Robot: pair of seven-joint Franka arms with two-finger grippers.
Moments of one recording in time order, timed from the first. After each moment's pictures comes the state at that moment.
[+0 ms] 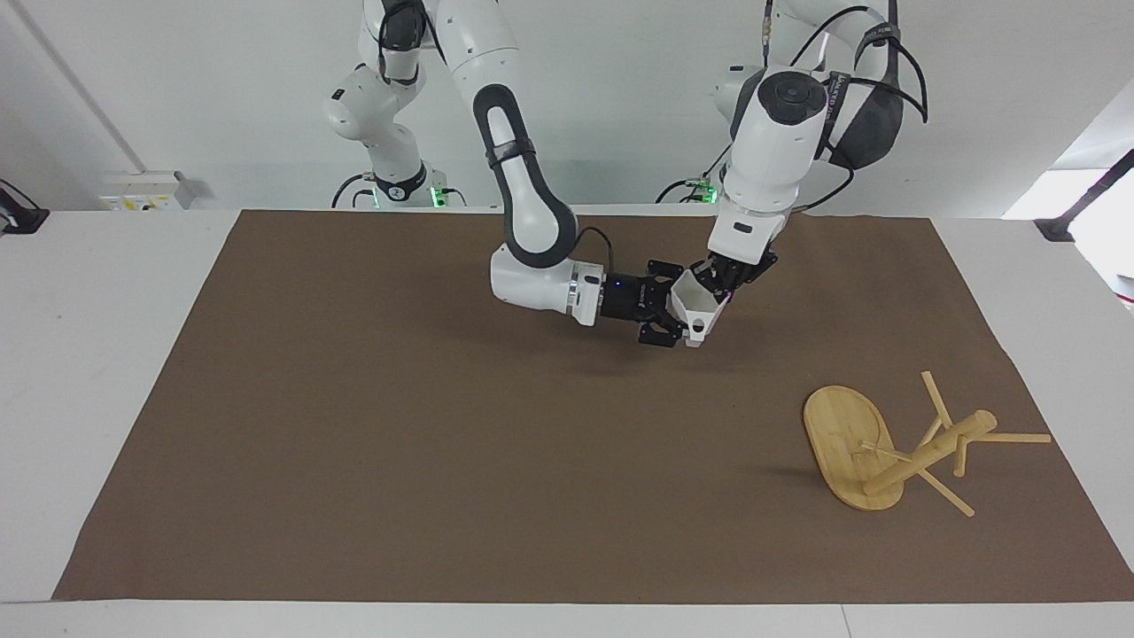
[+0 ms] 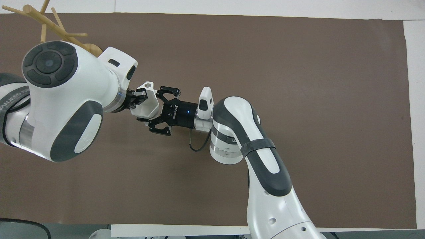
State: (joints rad) left arm -0.46 0.03 -0.05 -1.84 0.04 1.86 -0.73; right arm 1.05 0.51 -0.44 -1.84 2.32 2.09 -2.26
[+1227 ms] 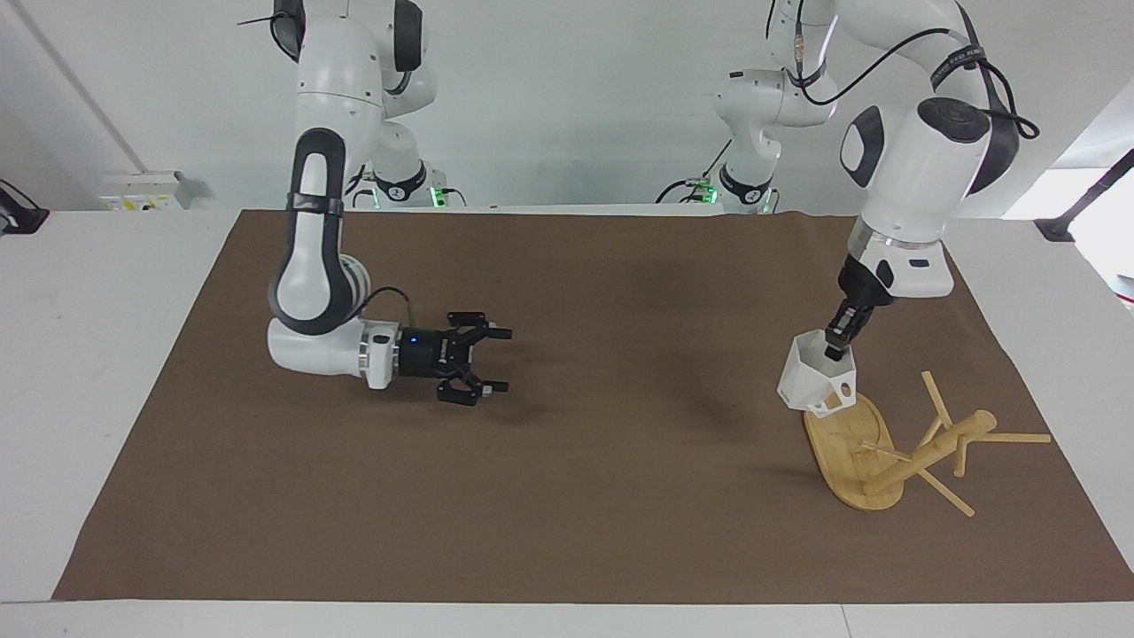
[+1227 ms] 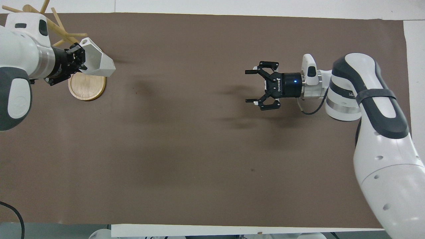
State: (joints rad) left arm -0.17 0.08 -0.03 -1.84 -0.01 2.18 -0.81; right arm 0.39 0.48 -0.46 -1.92 1.56 1.54 -2.31
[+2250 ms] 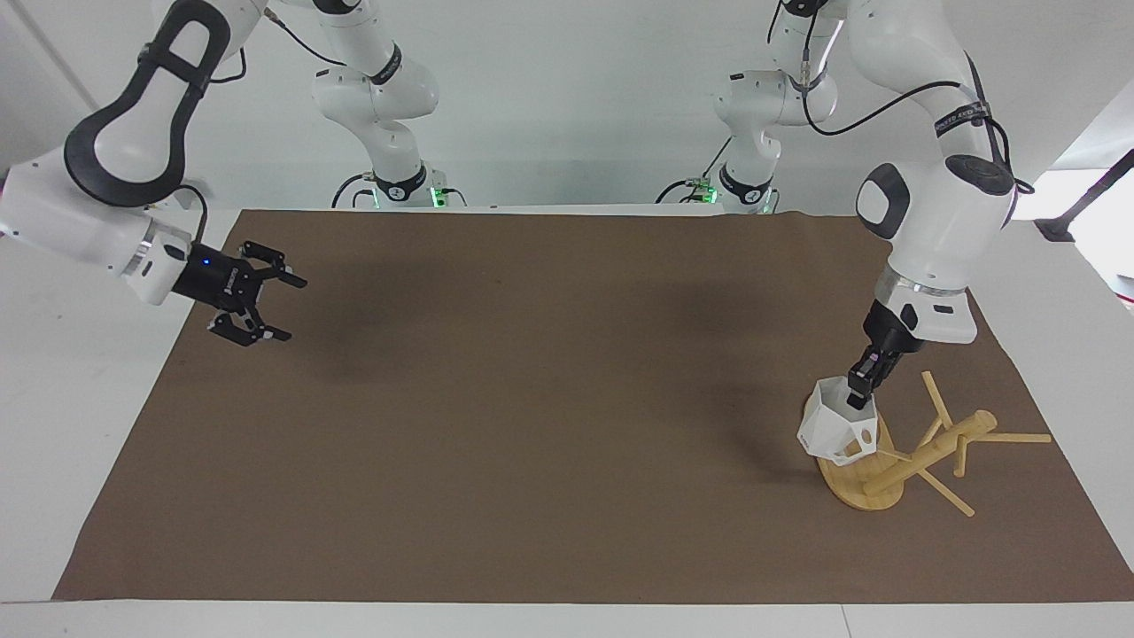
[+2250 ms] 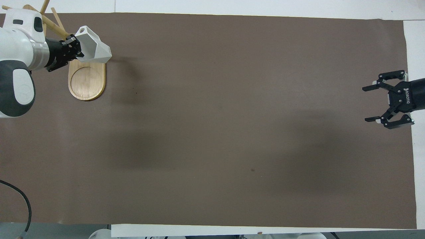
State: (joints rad) left arm -0.11 0.18 -0.03 -1.85 -0.10 2.37 -0.64; right arm 0.09 0.07 -0.43 -1.84 0.52 1.64 -1.81
